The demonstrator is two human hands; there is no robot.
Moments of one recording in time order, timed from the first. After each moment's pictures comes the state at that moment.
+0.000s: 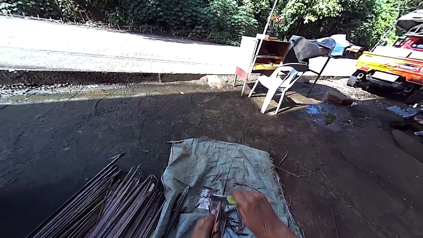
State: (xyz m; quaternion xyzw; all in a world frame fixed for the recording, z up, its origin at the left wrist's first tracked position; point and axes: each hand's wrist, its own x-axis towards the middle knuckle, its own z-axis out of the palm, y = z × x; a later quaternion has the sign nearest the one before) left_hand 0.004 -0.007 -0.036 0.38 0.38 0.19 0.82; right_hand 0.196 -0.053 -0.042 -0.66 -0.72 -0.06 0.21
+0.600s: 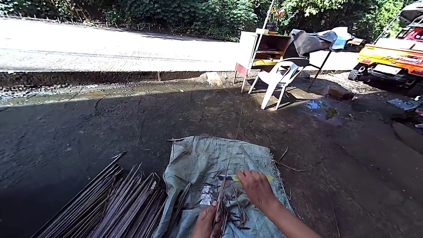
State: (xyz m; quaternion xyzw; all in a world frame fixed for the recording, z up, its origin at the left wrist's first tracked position) left_hand 0.013 -0.003 -0.041 0.38 0.37 0.21 0.82; right_hand 0.218 -0.022 -0.056 -0.70 -0.67 -0.20 0.15
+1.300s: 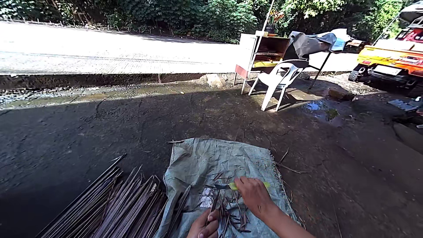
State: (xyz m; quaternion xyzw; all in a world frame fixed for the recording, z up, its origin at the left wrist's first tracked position) left_hand 0.000 0.005 -0.041 0.12 0.24 0.20 0.94; right_hand 0.216 -0.029 -0.066 -0.66 -0.71 -0.16 0.17
